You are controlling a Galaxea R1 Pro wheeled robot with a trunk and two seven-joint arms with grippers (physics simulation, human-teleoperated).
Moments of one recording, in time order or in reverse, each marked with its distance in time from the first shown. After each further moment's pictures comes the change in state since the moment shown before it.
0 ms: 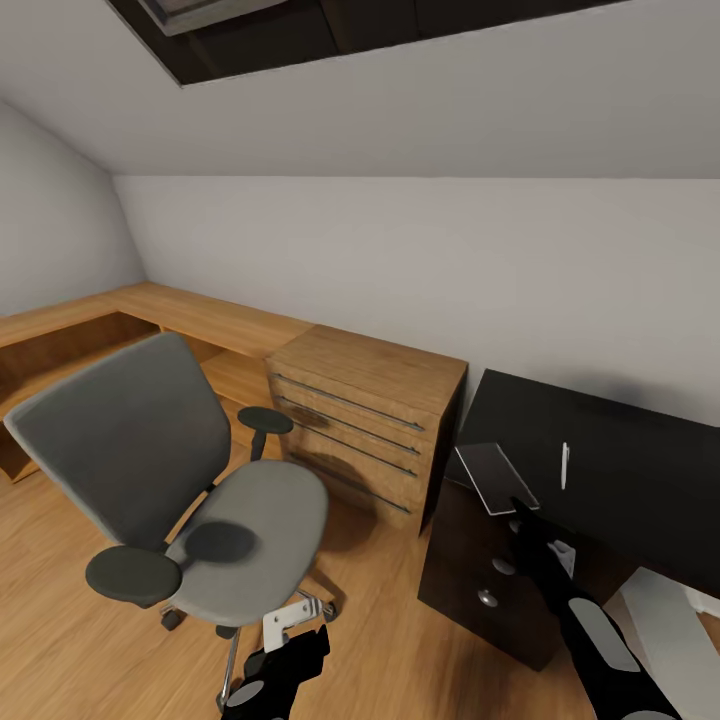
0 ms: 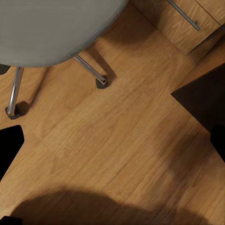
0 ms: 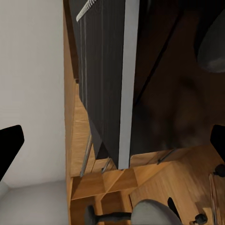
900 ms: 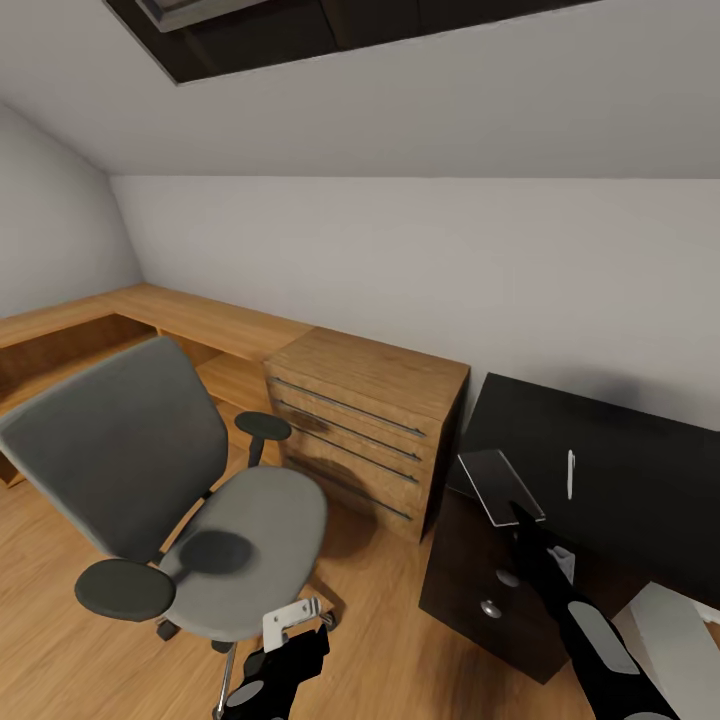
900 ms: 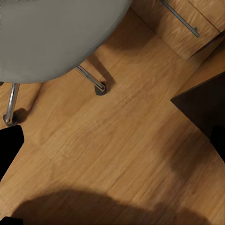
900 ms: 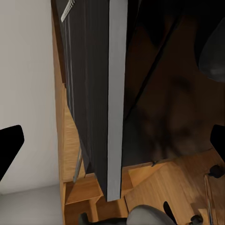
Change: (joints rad) left arm 0.000 0.000 0.001 0.000 -0.003 -0.001 0.000; right arm 0.000 0.000 0.001 0.023 0.000 -0.006 -0.018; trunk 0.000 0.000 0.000
